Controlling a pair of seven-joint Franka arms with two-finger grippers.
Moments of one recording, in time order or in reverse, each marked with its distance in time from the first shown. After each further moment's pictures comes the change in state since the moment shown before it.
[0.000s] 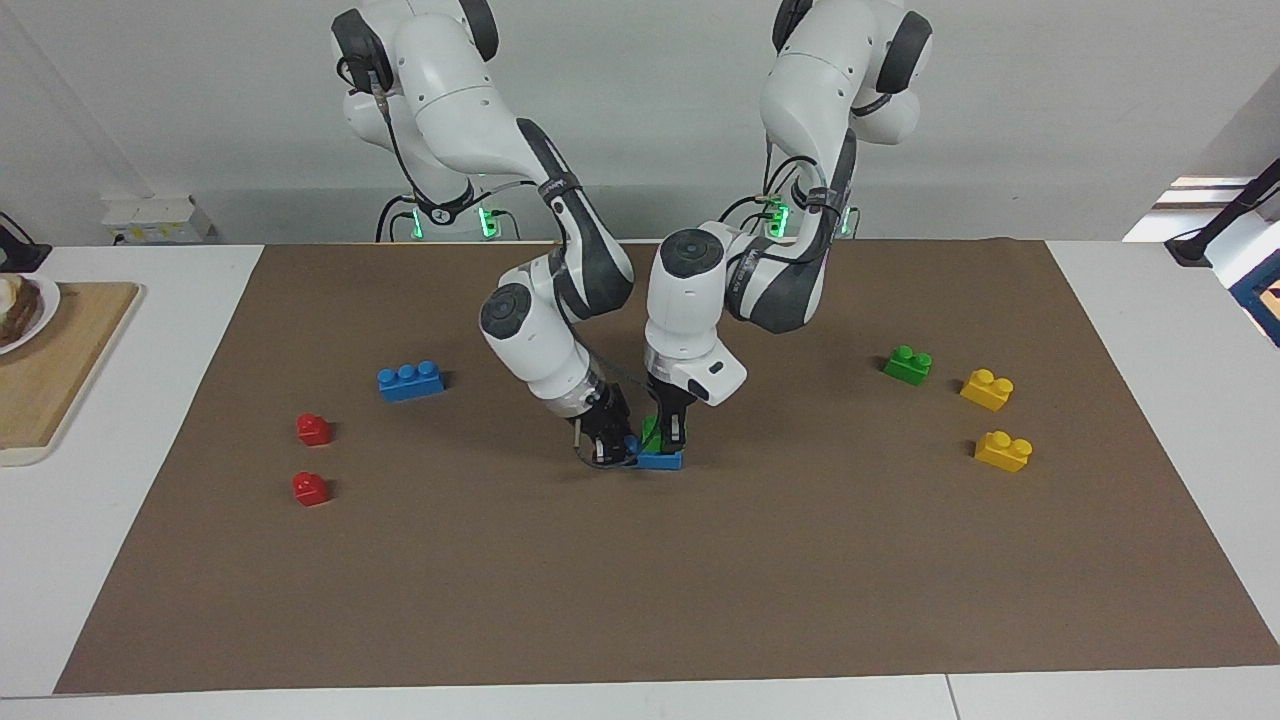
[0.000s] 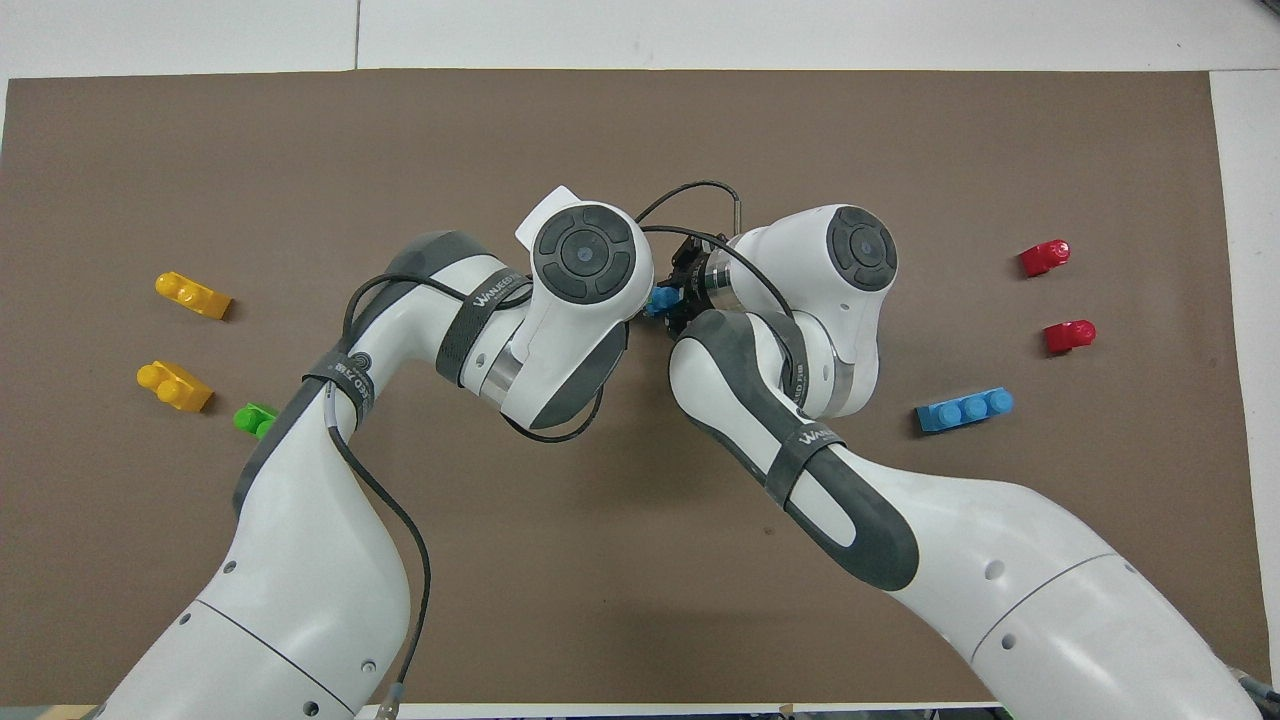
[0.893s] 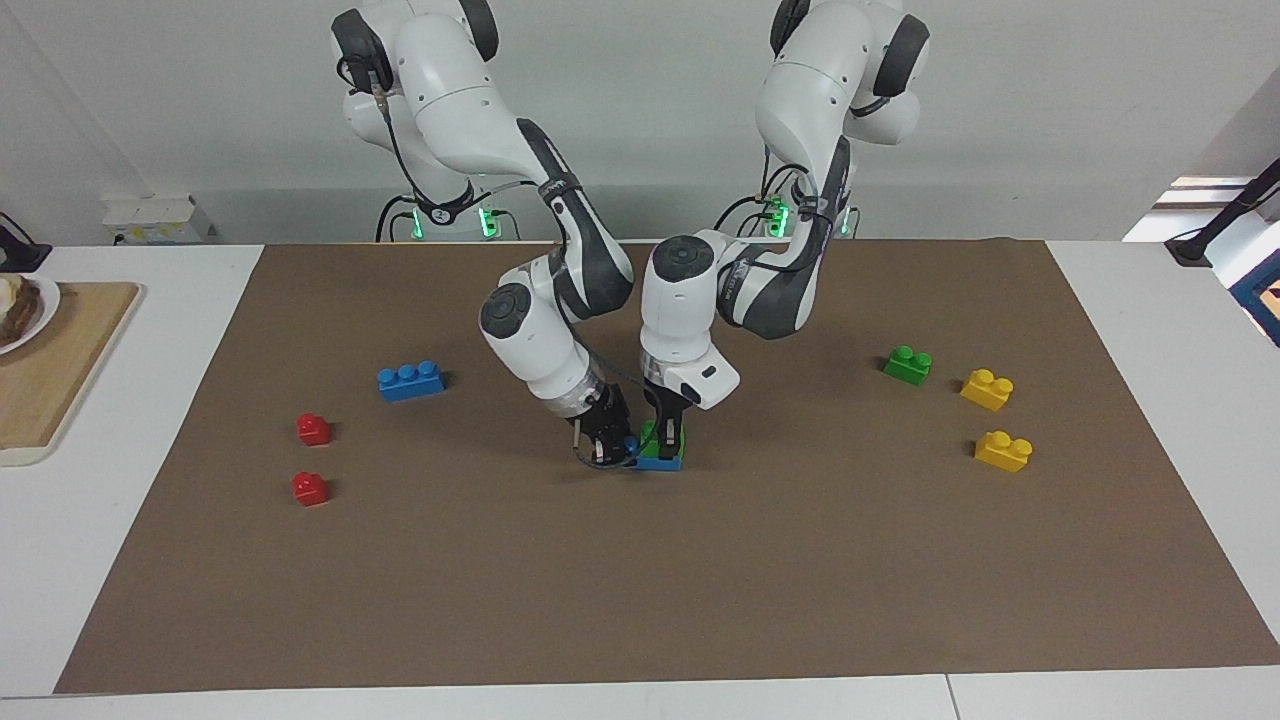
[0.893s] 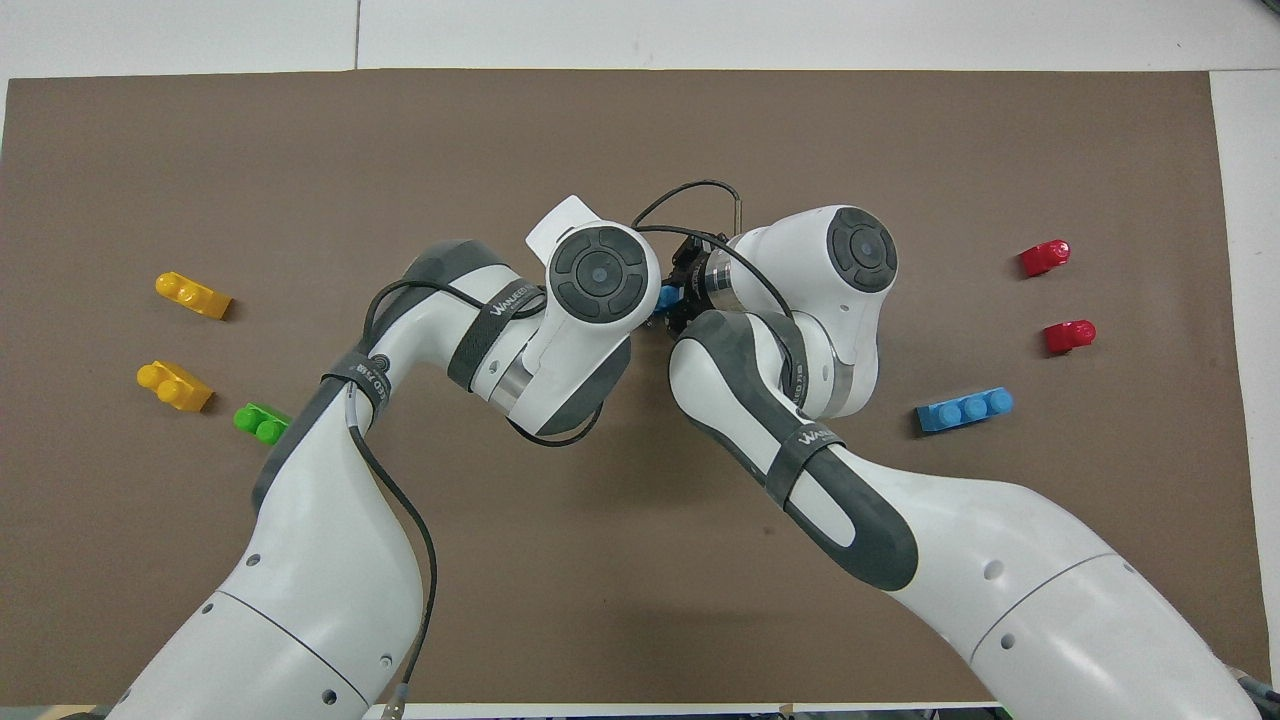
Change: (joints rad) left arm -0.006 0.013 -0.005 -0.027 0.067 0.053 -0.004; right arm 0.001 0.000 0.000 -0.002 0.000 0.008 0.003
